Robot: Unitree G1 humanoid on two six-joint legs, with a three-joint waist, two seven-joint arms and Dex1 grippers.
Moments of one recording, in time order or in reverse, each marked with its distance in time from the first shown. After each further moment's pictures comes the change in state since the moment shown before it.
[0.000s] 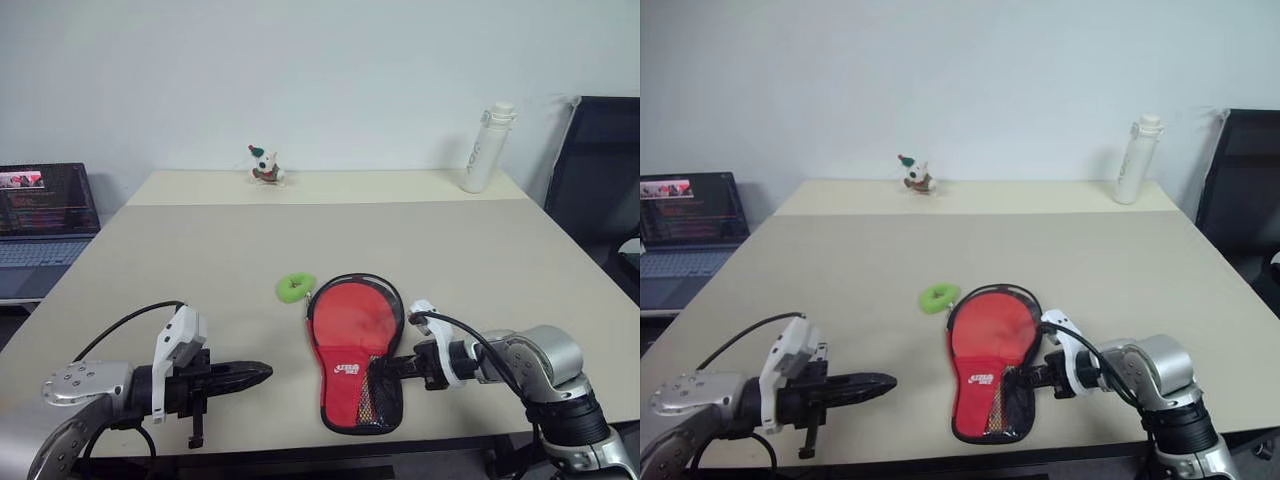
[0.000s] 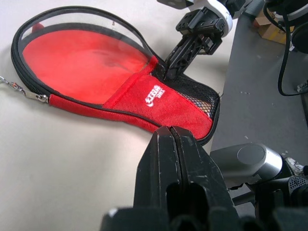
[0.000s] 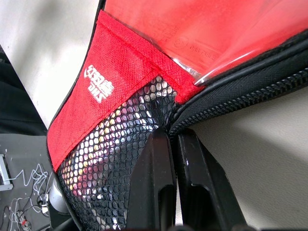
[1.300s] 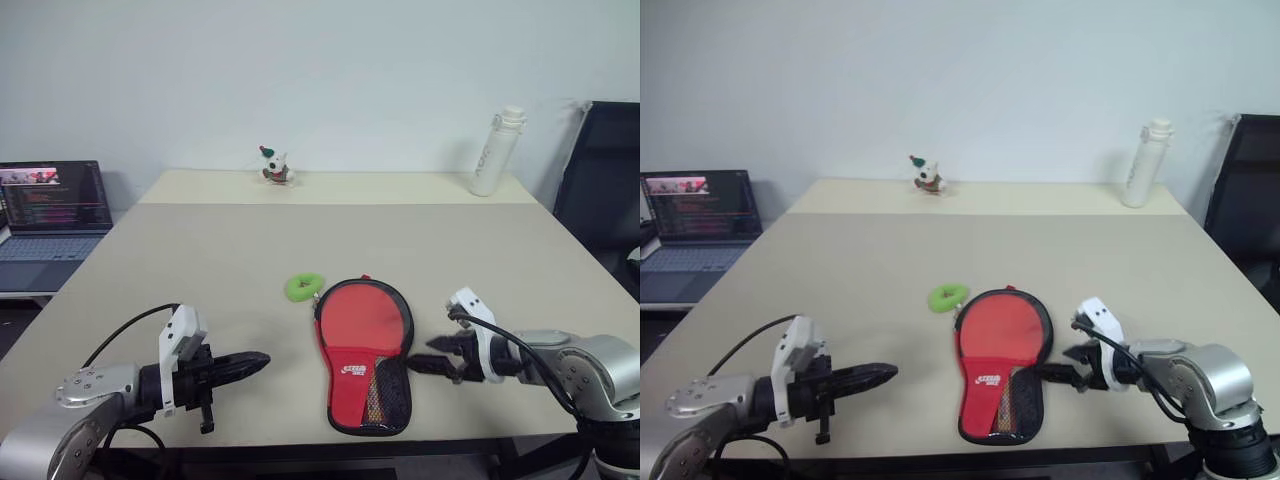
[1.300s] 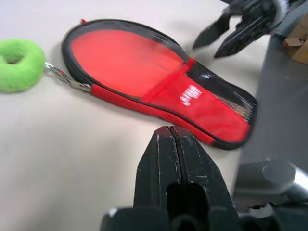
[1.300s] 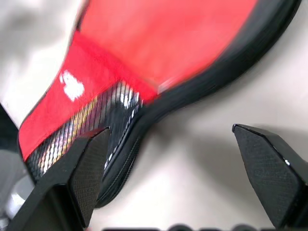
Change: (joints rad) left arm -0.061 -0.072 -0.038 0.109 0.050 -0.045 0.086; right arm 0.083 -0.137 -0.111 -0.148 0.052 -0.222 -0.041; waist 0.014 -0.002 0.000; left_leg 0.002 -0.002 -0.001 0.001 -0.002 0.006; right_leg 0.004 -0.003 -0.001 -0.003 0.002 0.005
